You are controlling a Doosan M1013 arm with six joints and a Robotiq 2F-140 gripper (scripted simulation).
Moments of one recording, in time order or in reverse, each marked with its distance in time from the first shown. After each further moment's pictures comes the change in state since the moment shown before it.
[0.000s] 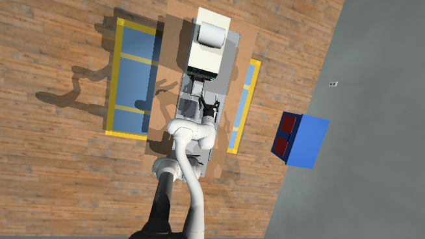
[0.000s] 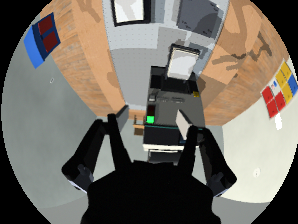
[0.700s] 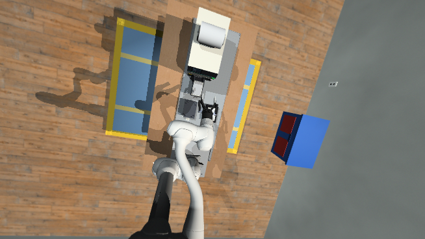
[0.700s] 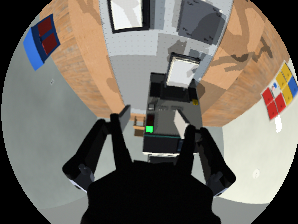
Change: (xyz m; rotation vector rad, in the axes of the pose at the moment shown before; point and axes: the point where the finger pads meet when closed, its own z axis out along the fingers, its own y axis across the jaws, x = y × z) arm 0.033 0.000 0.003 0.003 0.002 -0.001
